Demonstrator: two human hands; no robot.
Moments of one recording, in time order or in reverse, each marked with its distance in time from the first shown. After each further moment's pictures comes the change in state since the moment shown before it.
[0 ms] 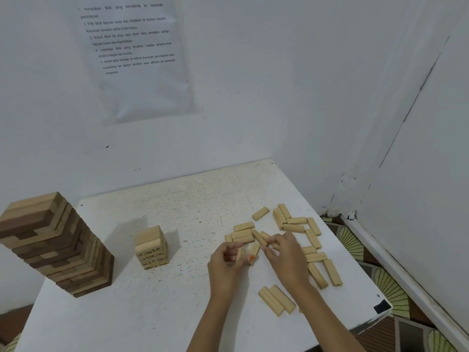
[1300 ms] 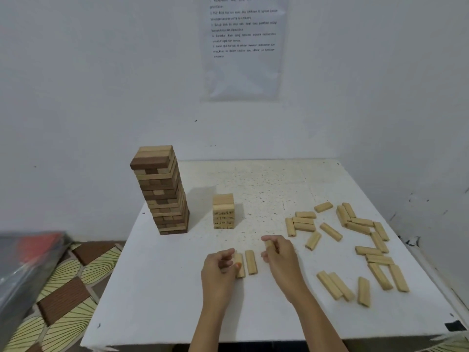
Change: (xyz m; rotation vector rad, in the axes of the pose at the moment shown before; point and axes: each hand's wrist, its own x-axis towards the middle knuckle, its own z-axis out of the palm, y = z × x) left_hand -0.061 -0.038 -0.134 0.033 0.249 -0.101; right_hand -0.078 -0.092 0.067 0.499 -0.355 0.035
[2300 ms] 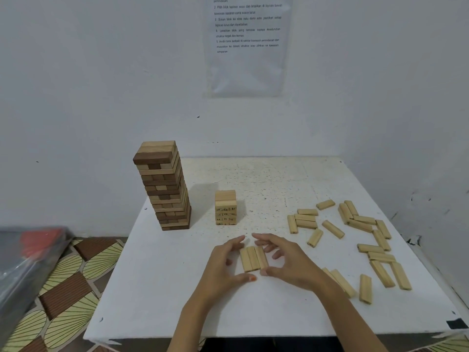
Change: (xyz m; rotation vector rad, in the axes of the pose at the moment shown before) left_hand 0.017 -0.009 -0.021 0.273 -0.403 0.296; right_hand 0.015 0.015 -0.035 -0.344 -0.433 -0.291
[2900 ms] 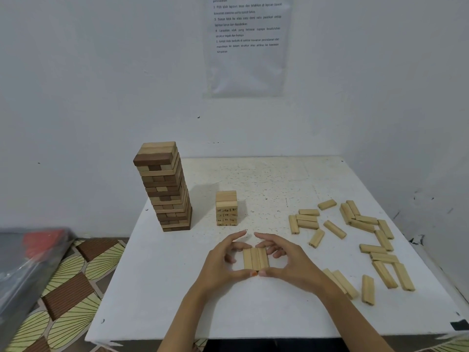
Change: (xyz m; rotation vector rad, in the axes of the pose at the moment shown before) left_hand 0.013 -0.005 -0.005 -0.068 -0.004 0.051; right_hand 0.003 0.016 0.005 0.120 0.049 -0.051
